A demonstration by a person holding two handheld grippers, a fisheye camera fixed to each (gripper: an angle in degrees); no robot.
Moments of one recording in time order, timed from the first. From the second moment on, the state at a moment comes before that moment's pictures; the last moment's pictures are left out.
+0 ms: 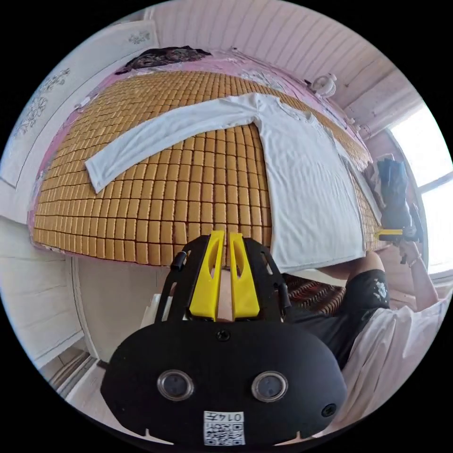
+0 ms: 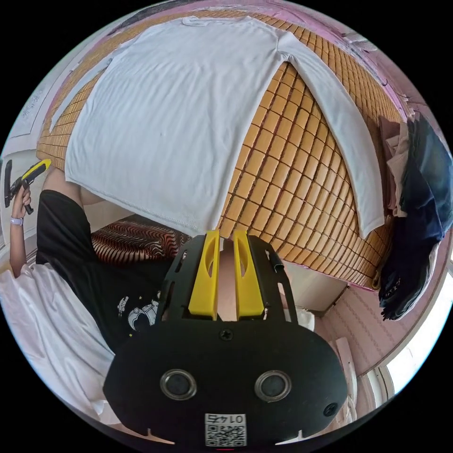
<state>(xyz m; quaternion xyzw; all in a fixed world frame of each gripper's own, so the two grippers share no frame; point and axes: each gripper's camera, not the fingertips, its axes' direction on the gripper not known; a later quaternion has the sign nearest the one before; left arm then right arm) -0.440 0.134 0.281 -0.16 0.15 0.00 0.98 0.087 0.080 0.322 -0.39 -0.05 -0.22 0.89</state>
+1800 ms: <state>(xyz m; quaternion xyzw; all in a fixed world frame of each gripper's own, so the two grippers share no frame) -0.253 0.124 0.167 0.16 0.39 0.26 0.87 0.004 -0.027 0.288 0.01 -0.39 -0.15 0.91</state>
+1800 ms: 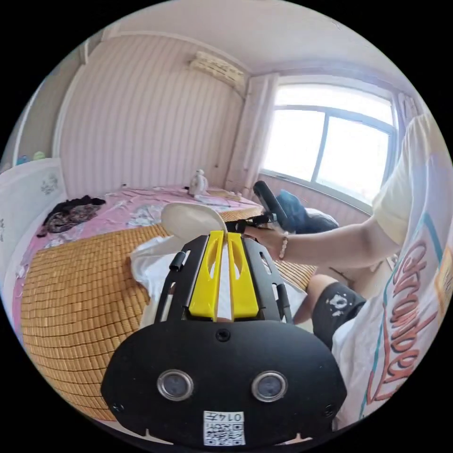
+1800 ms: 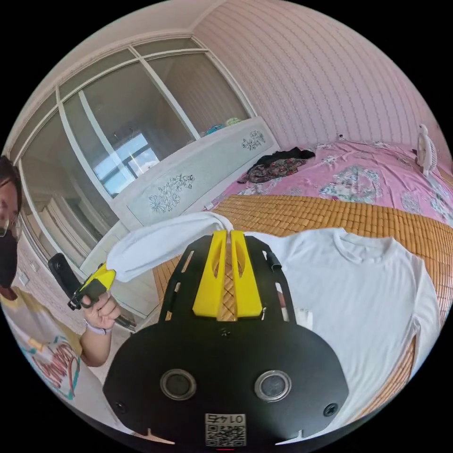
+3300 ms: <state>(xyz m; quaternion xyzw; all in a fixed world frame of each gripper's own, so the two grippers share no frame) 0.001 0.134 0.227 0.02 0.39 0.43 0.81 0.259 0.060 0.283 -0.07 -0.31 -0.01 0.95</state>
